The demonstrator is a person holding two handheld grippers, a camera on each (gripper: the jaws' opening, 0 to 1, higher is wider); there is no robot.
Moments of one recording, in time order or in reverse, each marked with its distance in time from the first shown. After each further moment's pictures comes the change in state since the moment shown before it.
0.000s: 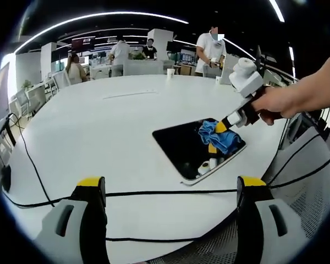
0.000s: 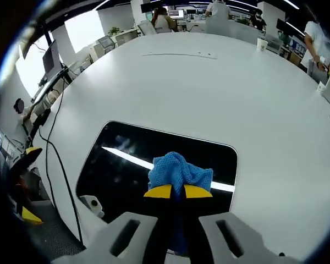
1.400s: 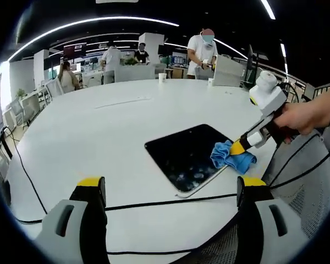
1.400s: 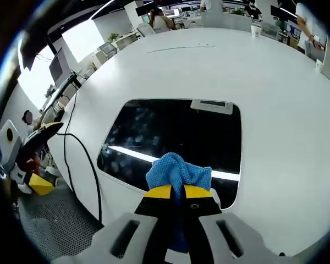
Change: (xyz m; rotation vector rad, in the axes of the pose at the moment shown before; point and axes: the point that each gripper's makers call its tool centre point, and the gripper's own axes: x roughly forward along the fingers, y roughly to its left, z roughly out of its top) left arm 0.011 -0.009 0.014 0.050 -0.006 -0.045; right arm -0.031 0.021 -0.053 0.073 0.009 0.087
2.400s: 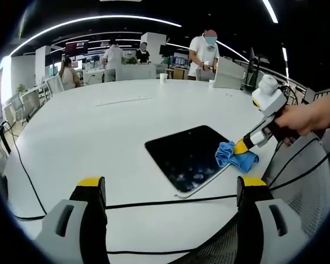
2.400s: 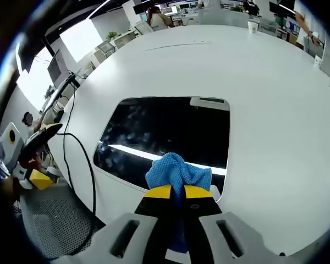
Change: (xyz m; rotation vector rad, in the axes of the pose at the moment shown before) left arm -0.002 0.001 0.001 -0.028 -0.008 -0.007; right arm -0.009 -0.021 -0.006 0.027 0.021 0.003
